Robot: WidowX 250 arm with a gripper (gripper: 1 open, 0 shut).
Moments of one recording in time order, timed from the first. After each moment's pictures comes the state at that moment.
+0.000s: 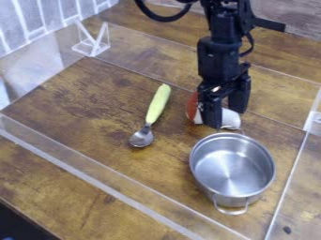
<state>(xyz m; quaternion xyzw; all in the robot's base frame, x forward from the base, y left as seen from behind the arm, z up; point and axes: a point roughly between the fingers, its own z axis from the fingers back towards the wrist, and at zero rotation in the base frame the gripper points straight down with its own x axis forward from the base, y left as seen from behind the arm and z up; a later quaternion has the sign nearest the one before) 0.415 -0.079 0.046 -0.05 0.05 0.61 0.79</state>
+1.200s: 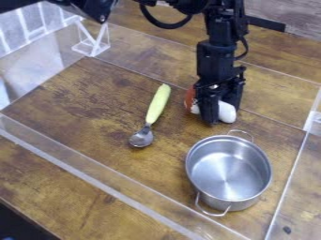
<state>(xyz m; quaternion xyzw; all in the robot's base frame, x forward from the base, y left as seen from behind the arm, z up) 0.434 -0.064 0.032 -0.03 0.07 0.58 0.81</state>
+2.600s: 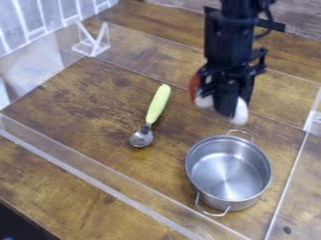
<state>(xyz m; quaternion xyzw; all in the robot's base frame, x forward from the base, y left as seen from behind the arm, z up) 0.358 -0.110 0.111 -0.04 0.04 0.55 0.83</state>
